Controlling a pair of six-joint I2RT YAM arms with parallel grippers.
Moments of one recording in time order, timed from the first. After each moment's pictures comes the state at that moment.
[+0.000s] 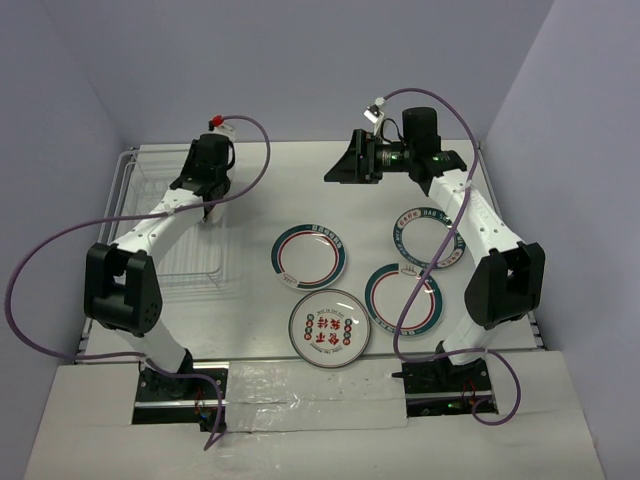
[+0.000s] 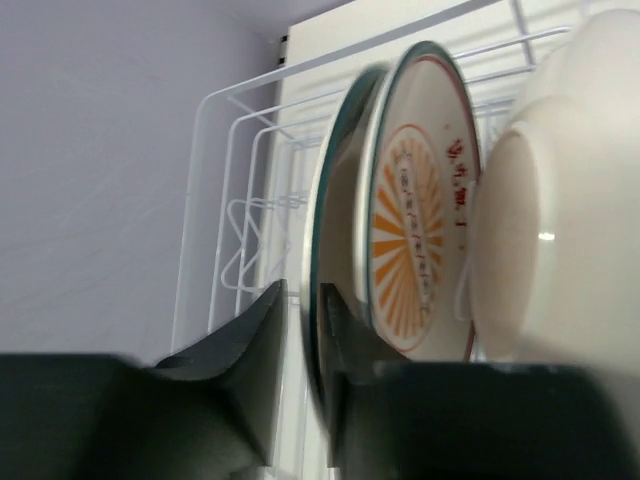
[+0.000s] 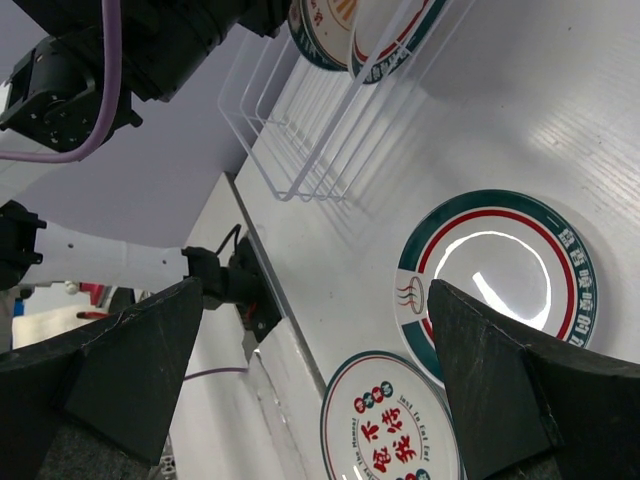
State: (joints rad) left arm -0.30 1.66 1.32 -0.18 -0.74 0.38; right arm 0.25 1.65 1.54 -0.40 -0.94 0.44
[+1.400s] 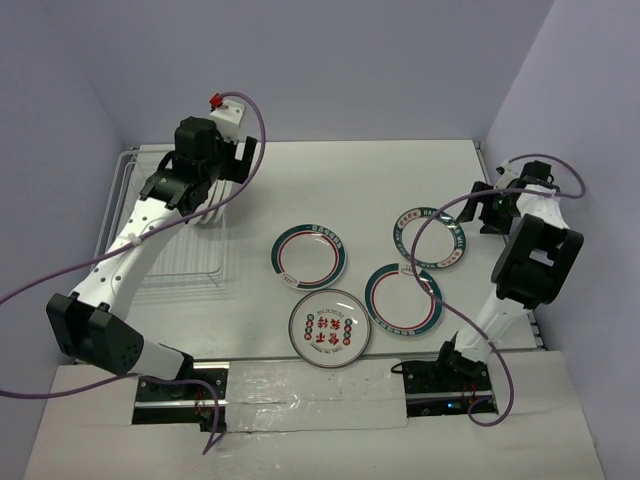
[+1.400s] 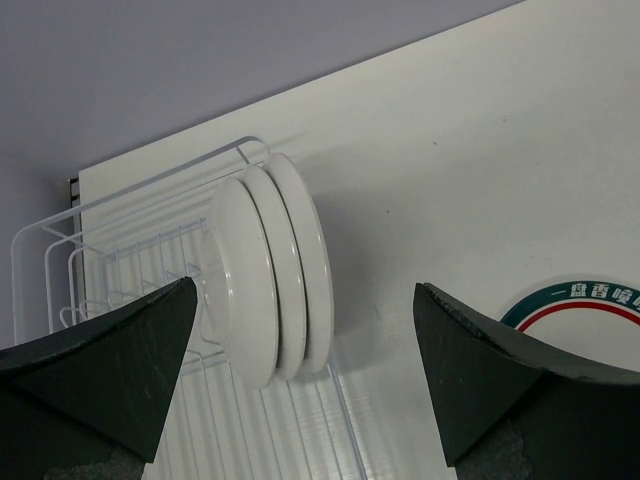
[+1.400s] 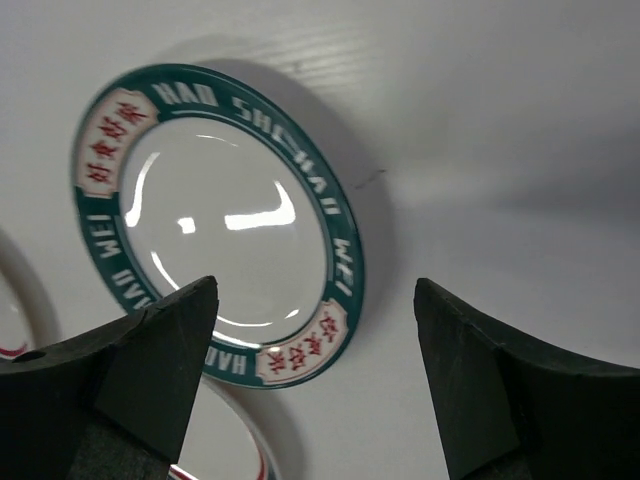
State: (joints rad) left arm -0.39 1.44 1.47 -0.43 -0.23 0.16; right arm -0.49 1.83 1.39 -0.73 -0.46 -0.10
